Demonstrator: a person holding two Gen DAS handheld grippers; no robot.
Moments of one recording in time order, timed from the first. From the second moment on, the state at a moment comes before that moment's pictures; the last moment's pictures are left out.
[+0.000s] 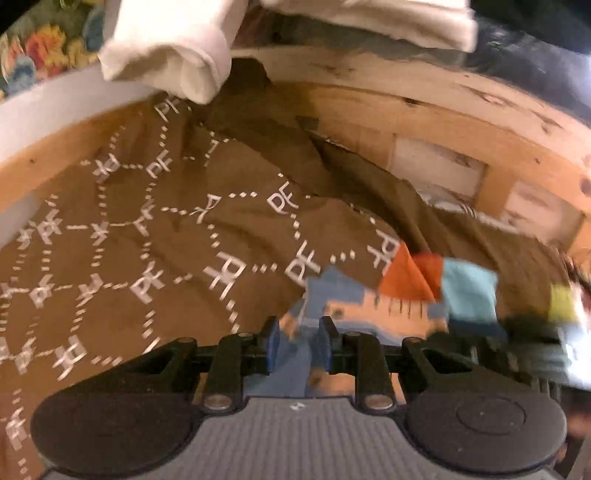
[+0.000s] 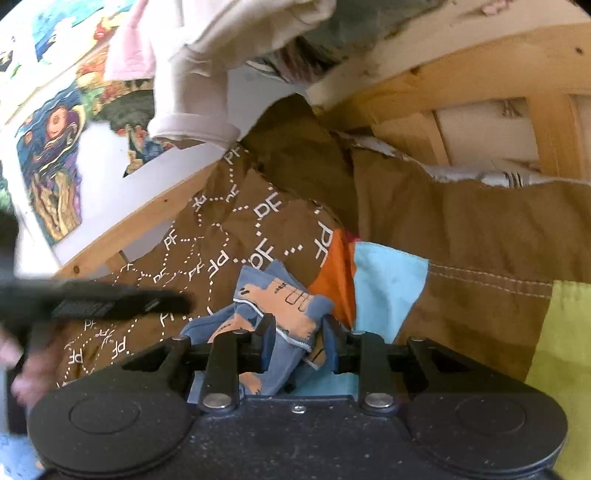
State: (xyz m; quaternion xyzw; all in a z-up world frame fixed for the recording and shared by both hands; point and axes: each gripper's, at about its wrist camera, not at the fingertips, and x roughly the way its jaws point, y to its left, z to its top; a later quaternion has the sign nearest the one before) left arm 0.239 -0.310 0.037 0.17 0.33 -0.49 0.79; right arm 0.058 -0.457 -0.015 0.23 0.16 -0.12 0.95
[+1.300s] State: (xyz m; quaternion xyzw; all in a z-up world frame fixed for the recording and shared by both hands) left arm 0.203 -0.169 0.008 0.27 0.27 -0.21 0.90; right arm 0.058 -0.410 -0.009 0.04 0.14 -0.08 0.99
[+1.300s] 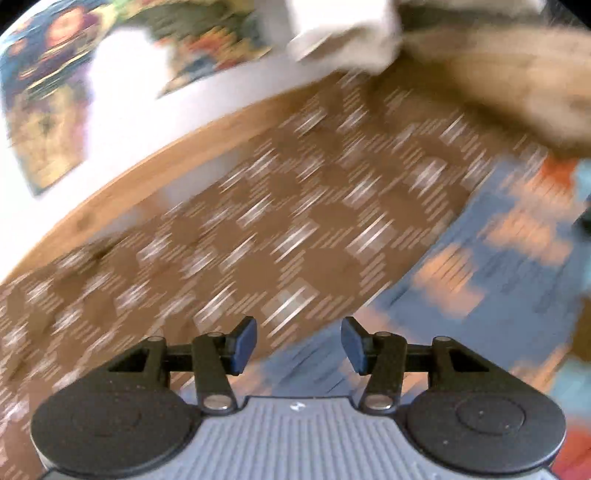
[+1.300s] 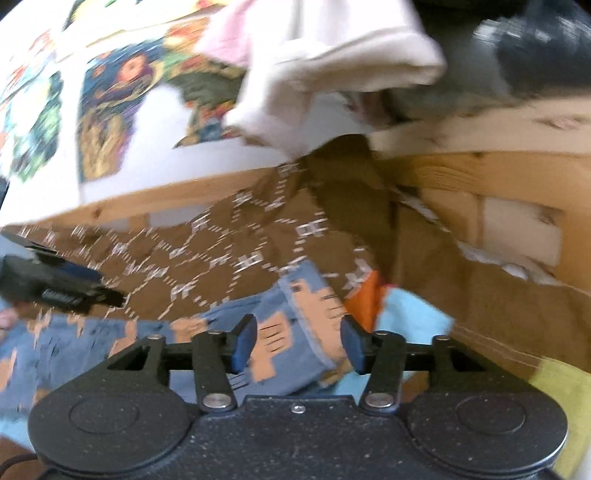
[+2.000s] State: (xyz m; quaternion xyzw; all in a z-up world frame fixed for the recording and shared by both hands) left arm 0.319 -0.029 0.011 0.15 0.46 -0.18 0.85; right arm 0.125 -0.263 -0.015 -0.10 0.22 0.13 0.96
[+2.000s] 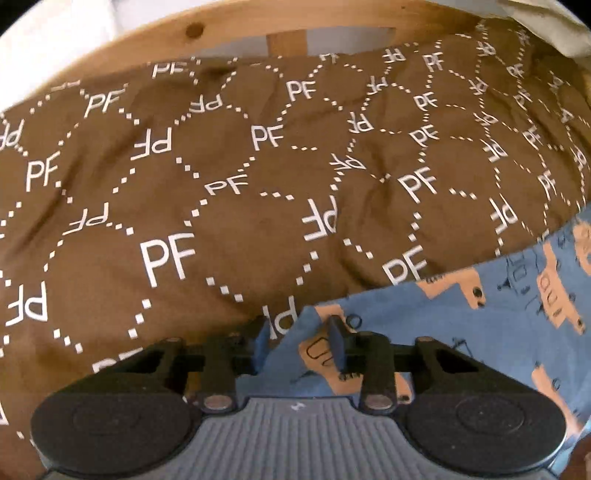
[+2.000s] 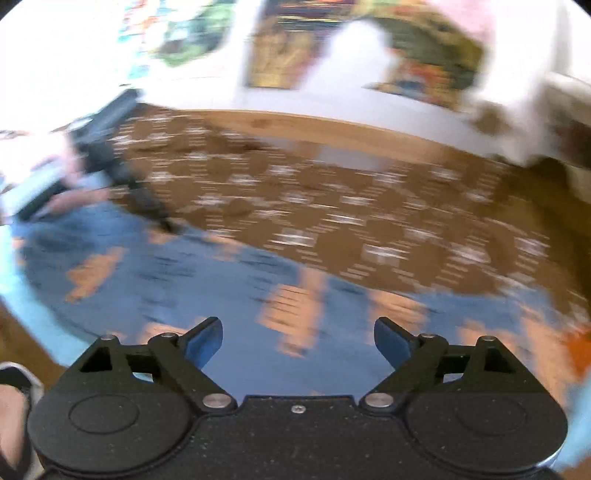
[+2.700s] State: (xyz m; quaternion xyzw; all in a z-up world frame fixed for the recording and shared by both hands) left arm 0.309 -0.046 0.005 0.17 0.42 -0.13 0.88; right arm 0.134 -0.196 -0.036 -0.17 0.32 0.18 0.92
